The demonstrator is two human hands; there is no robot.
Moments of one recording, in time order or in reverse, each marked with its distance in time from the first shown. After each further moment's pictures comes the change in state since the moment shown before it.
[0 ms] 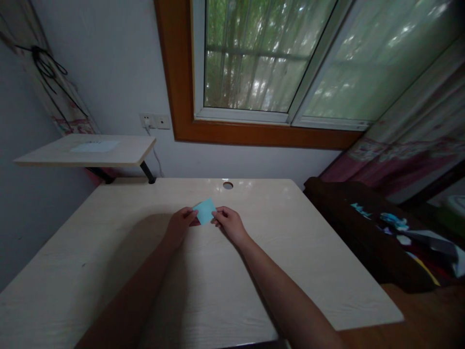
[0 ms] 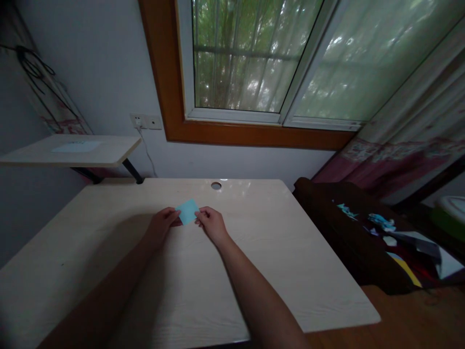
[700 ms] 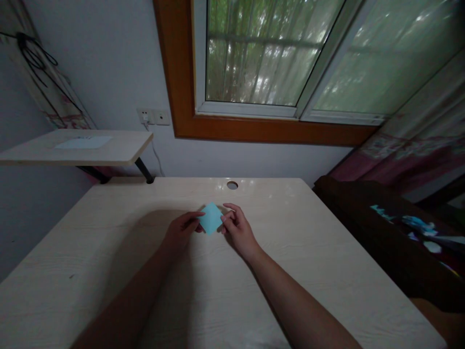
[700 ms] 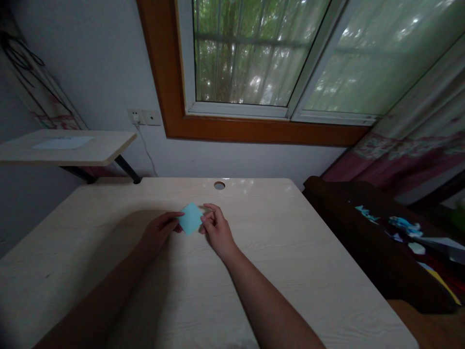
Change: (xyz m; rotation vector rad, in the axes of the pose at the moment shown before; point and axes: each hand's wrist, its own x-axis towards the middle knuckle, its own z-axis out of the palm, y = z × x) left_hand -0.005 -0.004 -0.009 0.197 -0.105 0.225; right_hand -0.012 -0.005 -0.004 -0.030 -0.005 -0.220
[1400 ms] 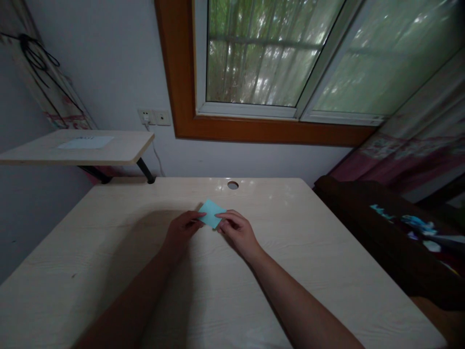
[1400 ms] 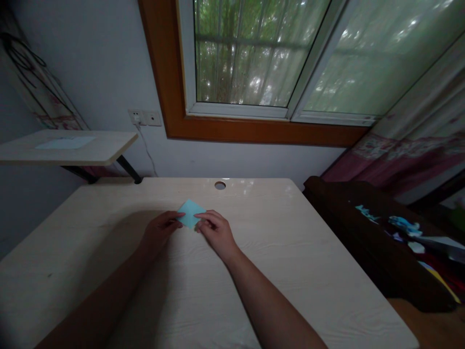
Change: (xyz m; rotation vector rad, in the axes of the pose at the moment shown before) left_hand 0.001 -0.008 -0.003 0.085 0.035 0.127; right_hand -0.003 -0.013 0.003 -0.080 -0.052 -0.115
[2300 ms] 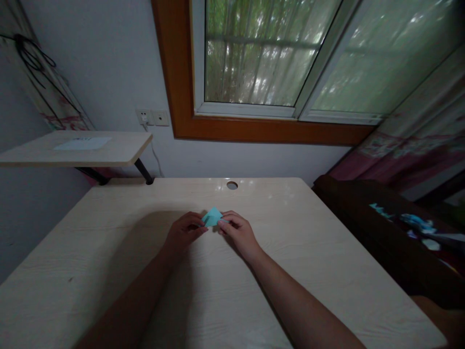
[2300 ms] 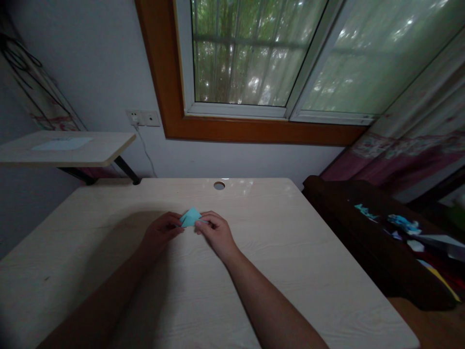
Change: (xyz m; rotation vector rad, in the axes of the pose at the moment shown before) left_hand -0.001 0.007 0.003 -0.121 -0.066 0.120; right_hand 0.001 -0.006 0.002 0.137 0.037 0.127
